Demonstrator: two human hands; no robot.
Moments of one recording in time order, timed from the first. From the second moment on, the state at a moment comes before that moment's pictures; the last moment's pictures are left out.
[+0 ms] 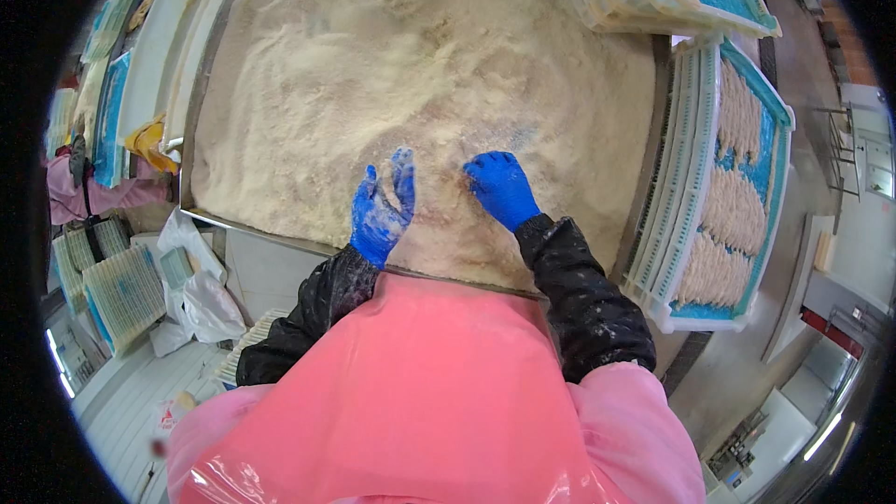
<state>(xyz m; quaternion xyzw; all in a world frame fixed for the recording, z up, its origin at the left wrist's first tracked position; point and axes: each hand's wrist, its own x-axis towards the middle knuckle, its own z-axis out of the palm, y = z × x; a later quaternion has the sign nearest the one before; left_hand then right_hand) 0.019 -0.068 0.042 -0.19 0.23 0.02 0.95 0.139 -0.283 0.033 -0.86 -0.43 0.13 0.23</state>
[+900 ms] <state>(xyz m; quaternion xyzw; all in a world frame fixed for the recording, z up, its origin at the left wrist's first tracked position) 0.036 -0.148 0.057 0.31 0.07 0.03 0.95 0.056 -0.209 0.069 -0.81 -0.19 0.04 0.56</state>
